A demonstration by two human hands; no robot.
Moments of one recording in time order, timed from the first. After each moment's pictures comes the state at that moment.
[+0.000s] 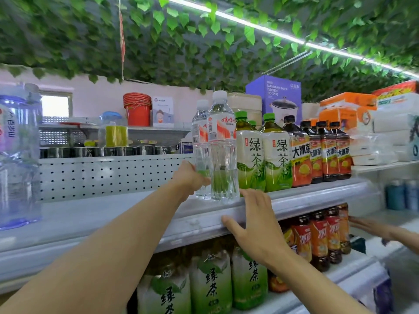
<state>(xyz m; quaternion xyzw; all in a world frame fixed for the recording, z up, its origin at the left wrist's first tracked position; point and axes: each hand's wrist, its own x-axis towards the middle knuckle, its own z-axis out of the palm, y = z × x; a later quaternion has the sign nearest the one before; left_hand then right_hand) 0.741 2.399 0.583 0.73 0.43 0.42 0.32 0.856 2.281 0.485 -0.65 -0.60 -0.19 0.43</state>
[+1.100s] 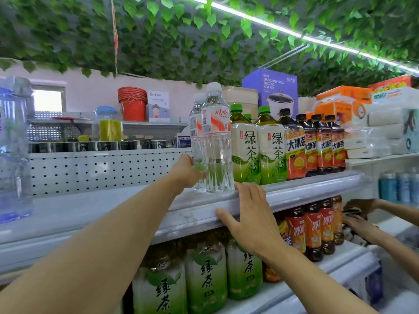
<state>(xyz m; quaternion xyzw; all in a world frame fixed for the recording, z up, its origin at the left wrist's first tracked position) 0.748 2.407 0.580 0.76 0.42 0.40 0.30 0.856 2.280 0.484 -0.66 -0.60 -0.20 0.40</state>
